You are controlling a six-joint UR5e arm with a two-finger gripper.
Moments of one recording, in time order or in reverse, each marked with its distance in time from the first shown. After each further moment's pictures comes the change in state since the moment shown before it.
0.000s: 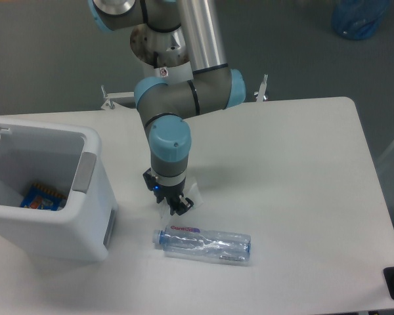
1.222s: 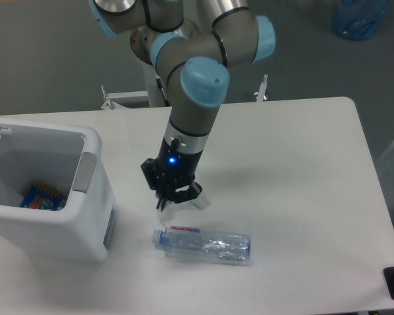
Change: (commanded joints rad) arm 0.078 0.152 0.250 -0.023 -0.610 -0.391
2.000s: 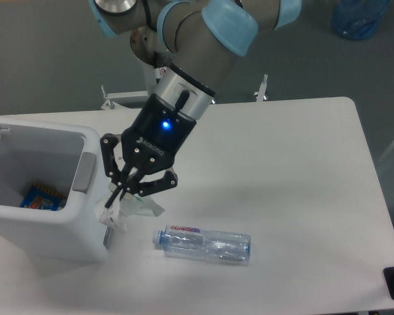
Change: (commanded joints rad) arm -0.034 0.035 0.147 0.002 -0.189 -0.309
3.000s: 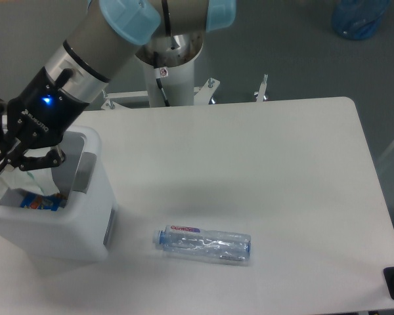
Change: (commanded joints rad) arm -0.195 0.000 -0.034 0.067 -0.011 0.010
